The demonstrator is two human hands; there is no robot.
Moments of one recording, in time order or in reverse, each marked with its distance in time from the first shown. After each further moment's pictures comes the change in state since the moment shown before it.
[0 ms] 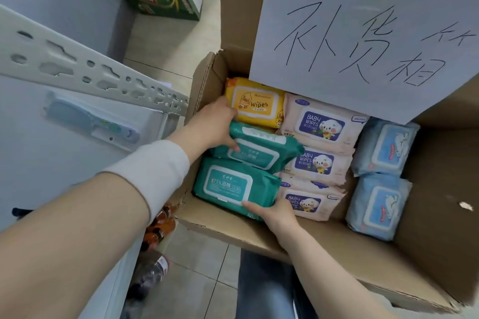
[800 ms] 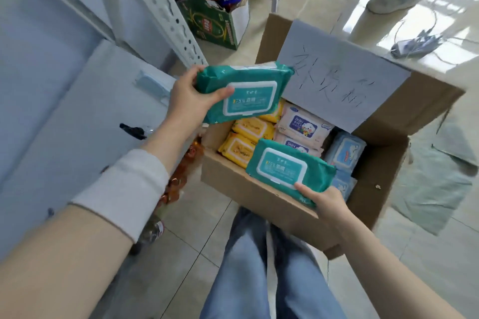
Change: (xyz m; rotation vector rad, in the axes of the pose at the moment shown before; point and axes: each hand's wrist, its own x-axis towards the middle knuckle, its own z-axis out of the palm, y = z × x) left_hand -0.255 0.064 -0.088 -1.110 0.826 -0.178; right_hand -0.173 -0.004 -0.120 -0.038 0.102 -0.227
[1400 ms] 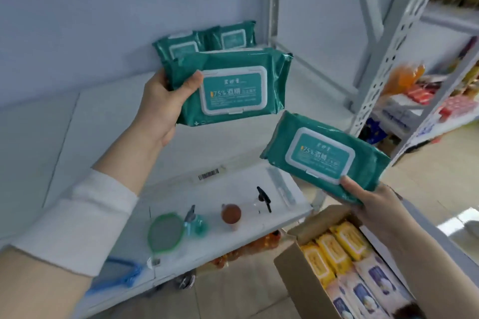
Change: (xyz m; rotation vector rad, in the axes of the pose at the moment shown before) left_hand -0.274 0.141 -0.366 -0.490 0.750 0.338; right_hand -0.292 -0.214 0.146 -0.024 -0.729 -0.653
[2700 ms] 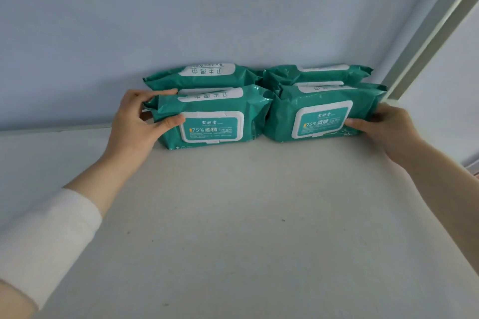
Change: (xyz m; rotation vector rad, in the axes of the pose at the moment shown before) left_hand 0.361 -0.199 -0.126 0.504 0.304 0.137; right_hand 0.572 -0.104 0.190 -0.706 -0.091 -0.349
